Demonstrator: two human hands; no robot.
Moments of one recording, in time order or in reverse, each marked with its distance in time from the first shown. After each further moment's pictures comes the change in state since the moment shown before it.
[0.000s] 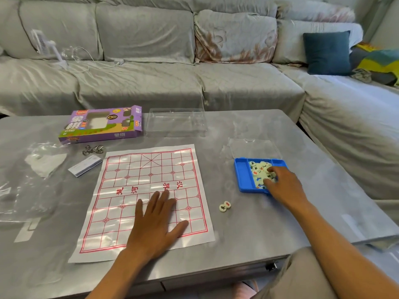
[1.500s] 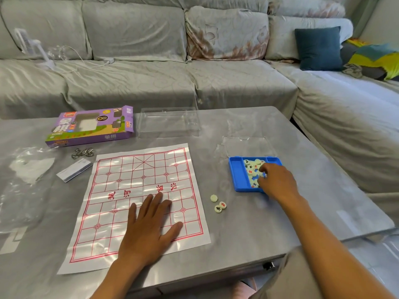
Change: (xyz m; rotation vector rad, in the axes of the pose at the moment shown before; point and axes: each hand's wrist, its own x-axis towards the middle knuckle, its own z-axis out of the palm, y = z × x) left_hand 0.000 0.002 -0.001 -0.038 0.013 -0.047; right_hand 0.005 -0.018 -0.004 -0.163 0.000 0.055
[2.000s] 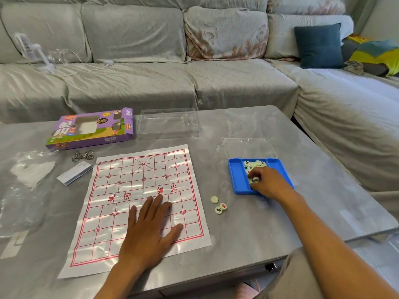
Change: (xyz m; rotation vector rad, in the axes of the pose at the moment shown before) left_hand 0.000 0.001 -0.001 -0.004 0.004 0.000; right_hand 0.013 -0.002 0.011 0.087 -0.249 -0.087
